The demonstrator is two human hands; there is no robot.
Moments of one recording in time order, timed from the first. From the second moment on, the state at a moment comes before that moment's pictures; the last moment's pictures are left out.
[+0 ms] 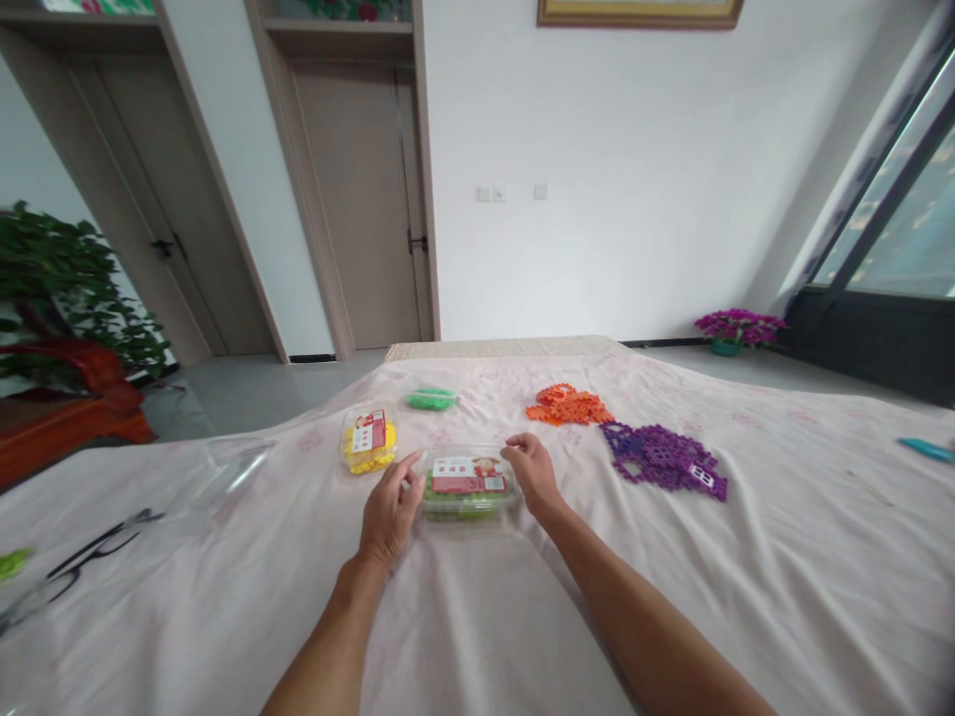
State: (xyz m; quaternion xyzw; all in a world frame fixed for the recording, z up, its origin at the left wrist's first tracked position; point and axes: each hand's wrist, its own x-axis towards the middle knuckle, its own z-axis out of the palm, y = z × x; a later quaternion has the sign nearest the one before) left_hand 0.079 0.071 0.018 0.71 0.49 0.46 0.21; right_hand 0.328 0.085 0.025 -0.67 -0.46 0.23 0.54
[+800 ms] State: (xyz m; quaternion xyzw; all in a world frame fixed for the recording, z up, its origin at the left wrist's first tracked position) left_hand 0.092 0.059 0.024 0.58 0.50 0.52 0.38; right_hand 0.331 0.078 0.037 -0.60 -0.56 0.26 0.51
